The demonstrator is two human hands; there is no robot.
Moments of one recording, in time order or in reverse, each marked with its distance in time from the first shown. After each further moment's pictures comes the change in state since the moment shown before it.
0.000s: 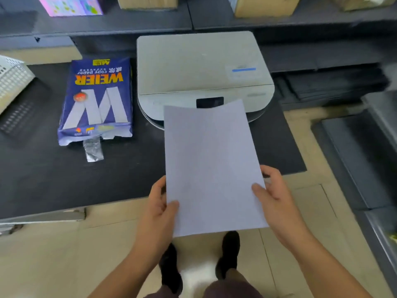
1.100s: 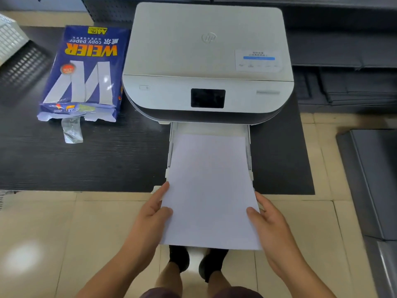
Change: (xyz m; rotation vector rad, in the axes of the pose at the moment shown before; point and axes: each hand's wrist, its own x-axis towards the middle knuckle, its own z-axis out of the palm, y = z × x) left_hand 0.042 -0.028 0.070 -0.007 0.107 -0.365; right_hand 0.075 0.064 -0.042 -0.023 -0.164 0.259
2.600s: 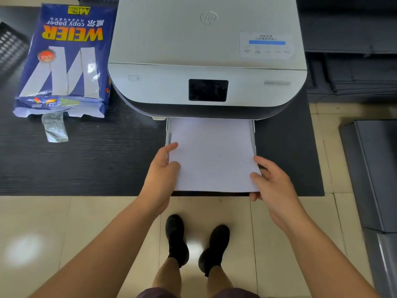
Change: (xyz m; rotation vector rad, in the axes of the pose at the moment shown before) left_hand 0.097 0.049 0.022 -0.092 -0.013 0.131; right_hand 0.085 -0.034 -0.004 -0.003 0.073 -0.079
